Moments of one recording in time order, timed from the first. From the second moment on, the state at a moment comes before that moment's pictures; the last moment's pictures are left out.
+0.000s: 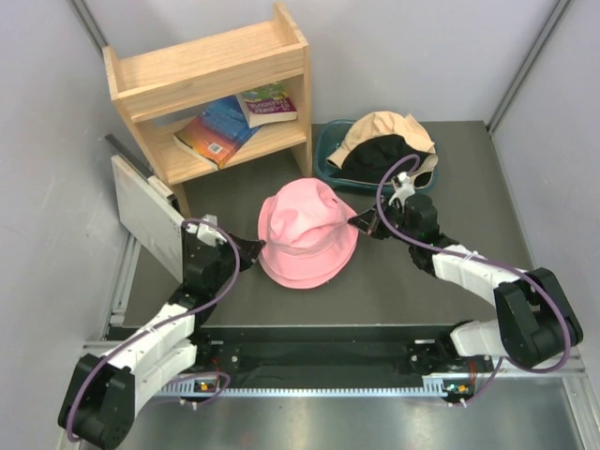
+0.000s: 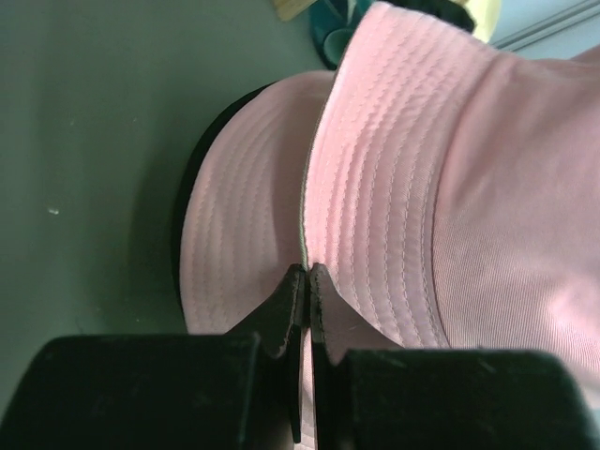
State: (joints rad) left arm -0.38 0.80 0.16 0.41 0.06 -0.89; right arm 0.39 1.32 0.57 0.40 -0.36 0.74
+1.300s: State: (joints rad) left arm -0.36 1.54 0.74 0.40 0.12 -0.50; right arm 0.29 1.29 0.59 0.63 -0.60 0.85
